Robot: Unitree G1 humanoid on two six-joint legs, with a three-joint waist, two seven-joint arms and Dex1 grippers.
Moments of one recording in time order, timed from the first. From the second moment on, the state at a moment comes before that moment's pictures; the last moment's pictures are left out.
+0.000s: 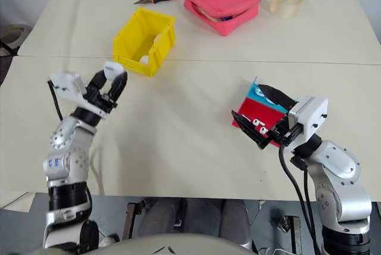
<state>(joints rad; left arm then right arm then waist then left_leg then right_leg) -0.40 0.28 0.30 -0.01 -0.42 0.29 -0.31 0.04 -0.53 -0.25 -0.54 0.55 0.23 0.71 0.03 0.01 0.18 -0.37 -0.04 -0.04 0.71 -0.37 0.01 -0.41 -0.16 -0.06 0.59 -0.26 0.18</state>
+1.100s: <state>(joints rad) -0.57 0.59 0.16 0.31 -0.32 0.10 -0.88 0.02 -0.62 -0.24 -0.49 0.55 0.22 0.78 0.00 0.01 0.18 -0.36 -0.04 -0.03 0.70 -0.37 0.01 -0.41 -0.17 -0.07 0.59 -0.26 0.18</state>
